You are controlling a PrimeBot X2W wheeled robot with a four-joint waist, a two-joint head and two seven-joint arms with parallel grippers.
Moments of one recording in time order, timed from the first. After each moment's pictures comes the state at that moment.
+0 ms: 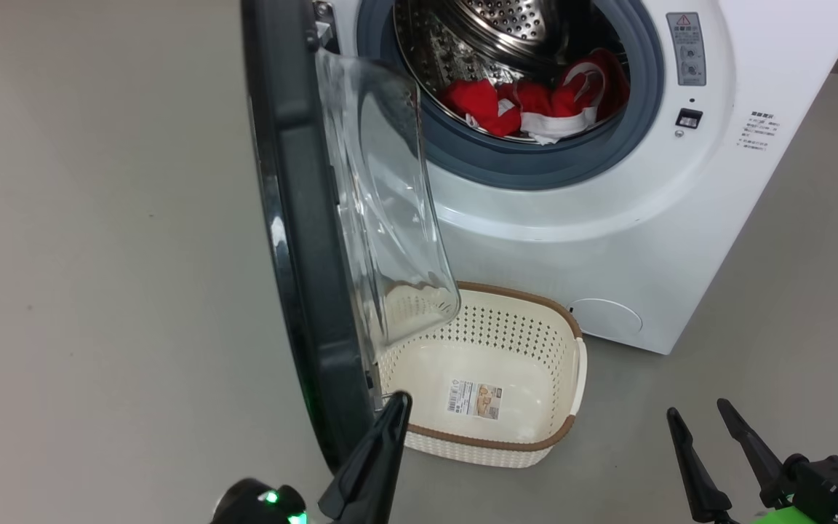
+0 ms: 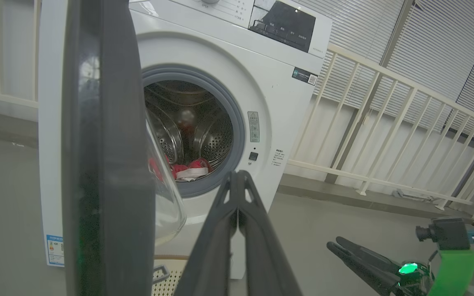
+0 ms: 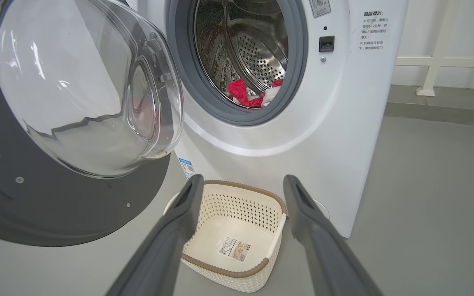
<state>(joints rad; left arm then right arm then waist) -0.02 0.05 -0.43 -0.11 -0.36 -0.06 -0.26 0.12 -0.16 0.06 0.19 0.40 0.12 -0.25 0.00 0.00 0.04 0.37</state>
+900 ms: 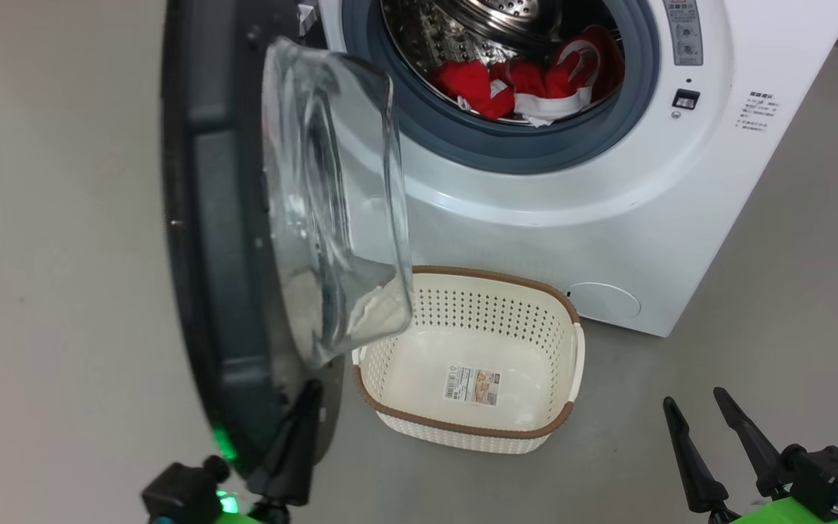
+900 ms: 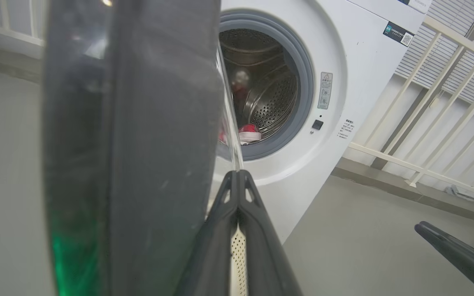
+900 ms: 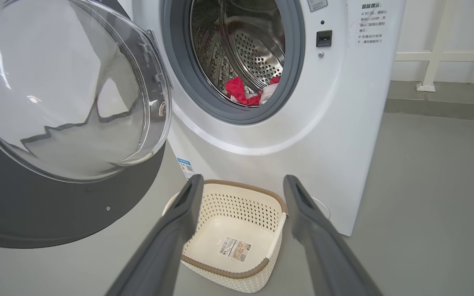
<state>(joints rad) -0.06 0.04 -0.27 0.14 -0.44 -0.09 -0.26 0.10 -0.16 0.06 0.18 0.40 0.12 -0.25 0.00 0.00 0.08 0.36</state>
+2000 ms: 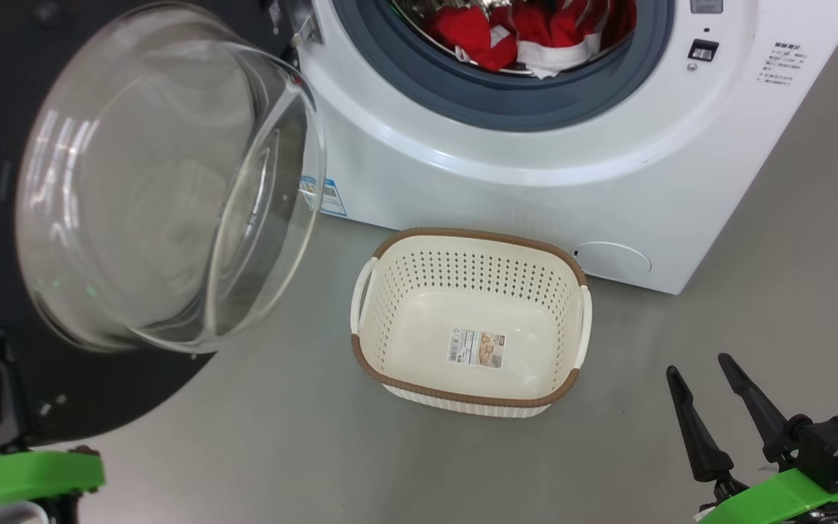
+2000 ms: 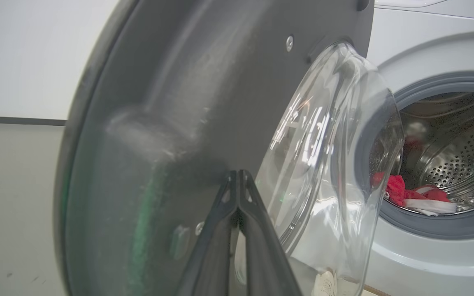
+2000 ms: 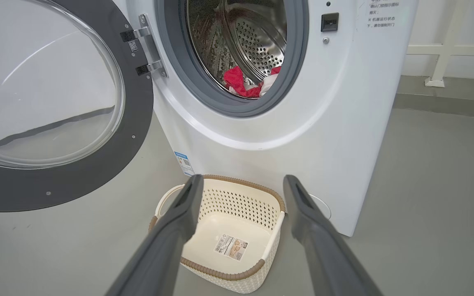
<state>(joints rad) -0.21 0.02 0.36 0.27 -0.30 -0.12 -0.26 0.04 -0.19 0.07 0.17 0.37 0.12 -0.25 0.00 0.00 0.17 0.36</state>
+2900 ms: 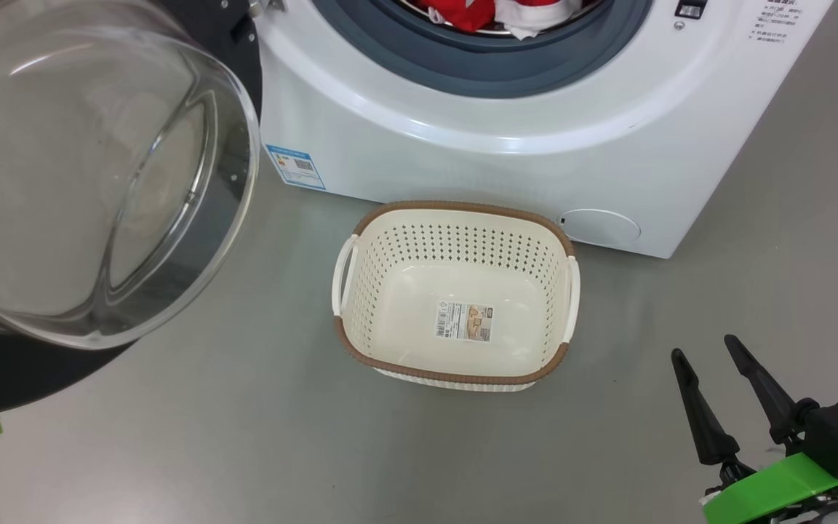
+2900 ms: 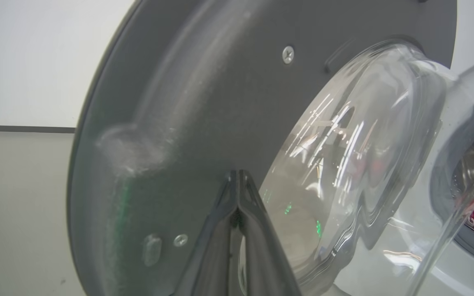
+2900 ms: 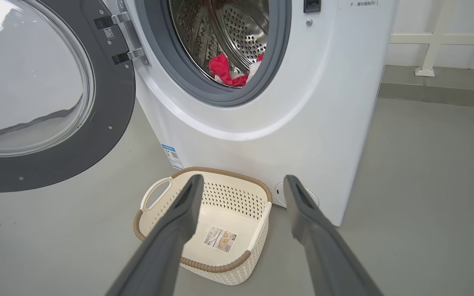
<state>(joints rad) -0.44 0.10 0.58 0.49 -0.22 -0.13 -0.26 0.01 -0.22 0.07 0.17 0.37 0.12 -0.25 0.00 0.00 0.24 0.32</state>
